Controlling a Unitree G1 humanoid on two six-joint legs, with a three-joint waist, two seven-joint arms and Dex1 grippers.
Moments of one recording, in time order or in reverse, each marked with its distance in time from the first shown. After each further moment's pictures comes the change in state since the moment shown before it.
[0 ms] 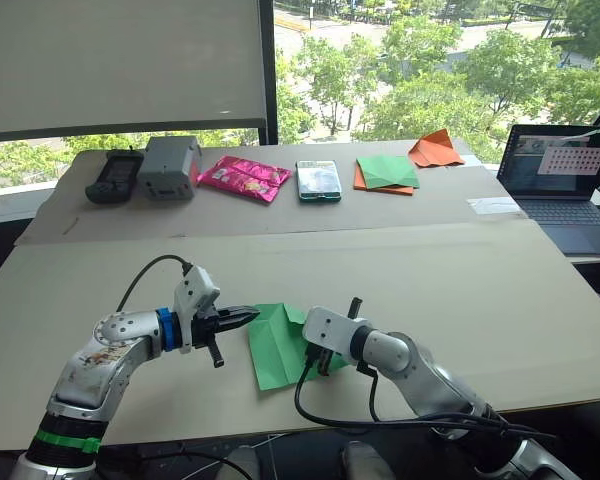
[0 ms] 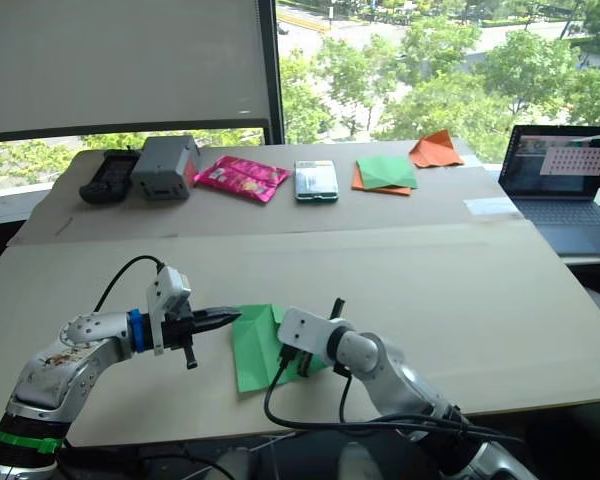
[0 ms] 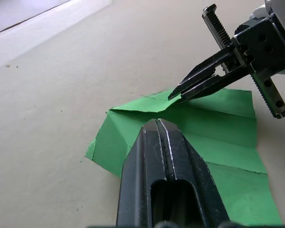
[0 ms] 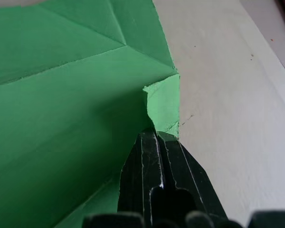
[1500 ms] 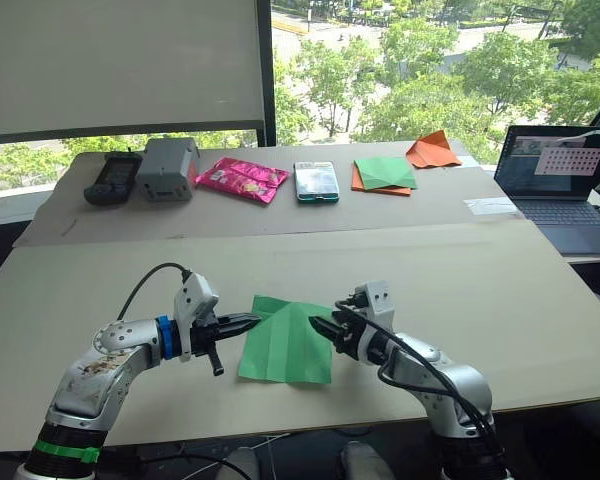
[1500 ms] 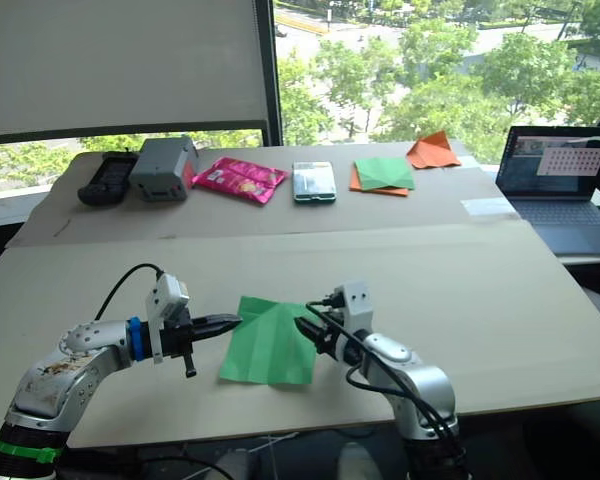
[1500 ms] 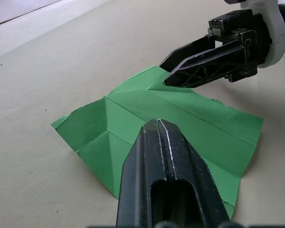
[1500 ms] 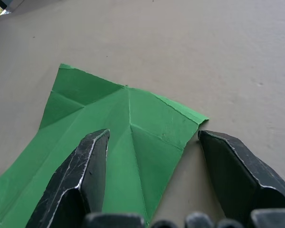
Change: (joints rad) left arm 0.090 -0.013 0.020 -0.050 -0.020 -0.006 -0.006; right arm 0.175 0.408 -0.611 -0.027 0.659 0.458 -0.225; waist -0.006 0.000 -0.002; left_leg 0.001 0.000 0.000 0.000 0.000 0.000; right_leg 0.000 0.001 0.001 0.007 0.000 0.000
